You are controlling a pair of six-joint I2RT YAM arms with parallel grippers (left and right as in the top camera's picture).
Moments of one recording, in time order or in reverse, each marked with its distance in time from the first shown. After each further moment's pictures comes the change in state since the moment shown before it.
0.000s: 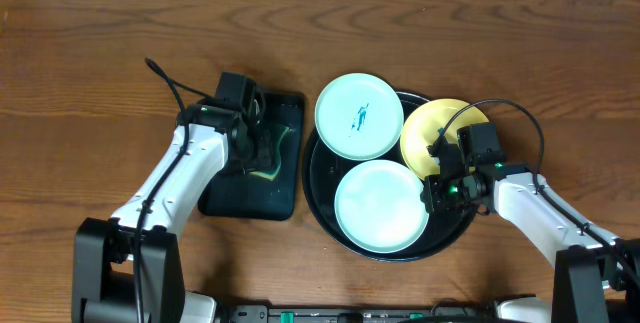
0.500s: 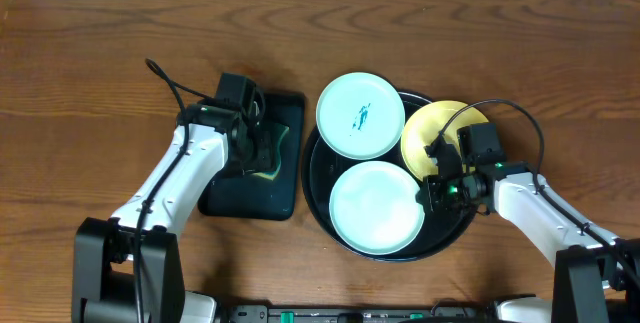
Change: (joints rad) left arm 0.000 0.000 0.000 -0.010 0.000 0.000; right arm 0.000 0.000 0.000 -0.002 -0.073 -0.004
